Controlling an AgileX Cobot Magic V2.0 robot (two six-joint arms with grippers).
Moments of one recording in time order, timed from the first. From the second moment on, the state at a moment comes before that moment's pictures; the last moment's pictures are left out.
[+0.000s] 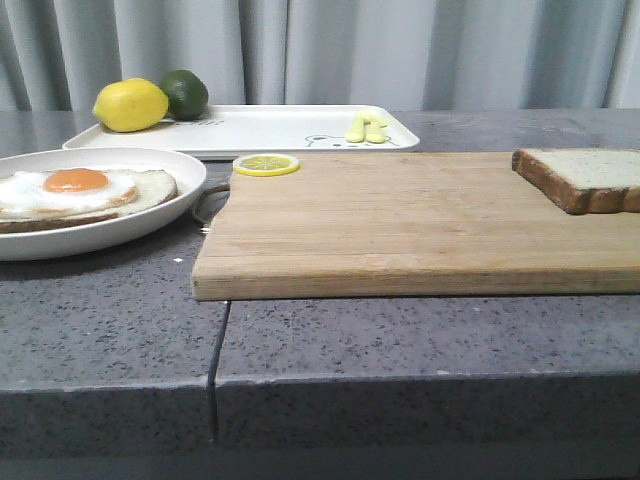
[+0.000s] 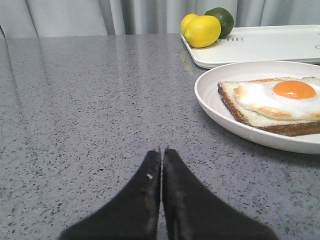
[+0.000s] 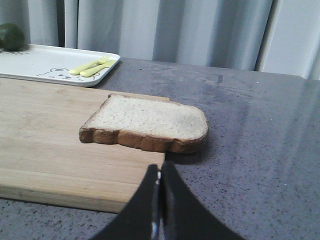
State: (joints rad) left arm 0.00 0.00 0.00 0.07 0.22 -0.12; right arm 0.12 -0.01 0.03 -0.03 0.08 -0.01
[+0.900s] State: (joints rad) left arm 0.00 0.00 -0.09 -0.07 0.07 -0.12; right arm 0.12 -0.01 -0.16 0.10 0.18 -0.01
